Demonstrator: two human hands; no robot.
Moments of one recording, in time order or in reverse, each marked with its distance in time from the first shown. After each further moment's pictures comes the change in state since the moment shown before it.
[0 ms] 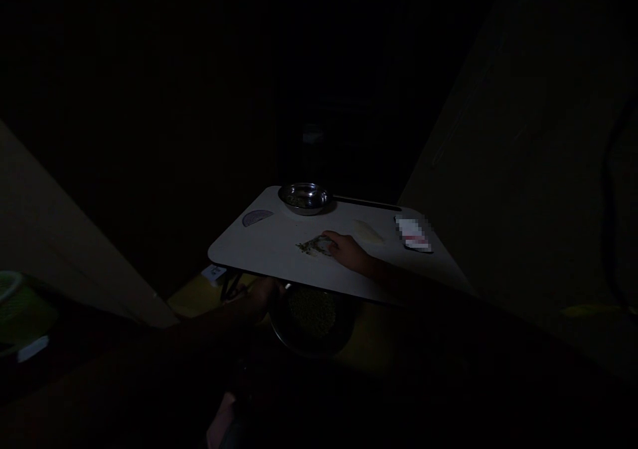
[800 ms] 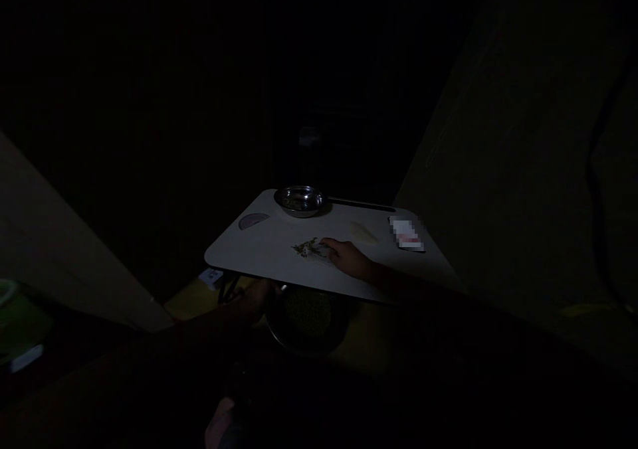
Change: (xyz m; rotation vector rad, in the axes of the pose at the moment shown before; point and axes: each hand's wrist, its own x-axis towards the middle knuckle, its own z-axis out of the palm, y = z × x) left_hand 0.009 -0.002 -0.001 0.000 -0.027 0.016; right_hand -0.019 -0.003 -0.010 -0.052 -0.047 -0.043
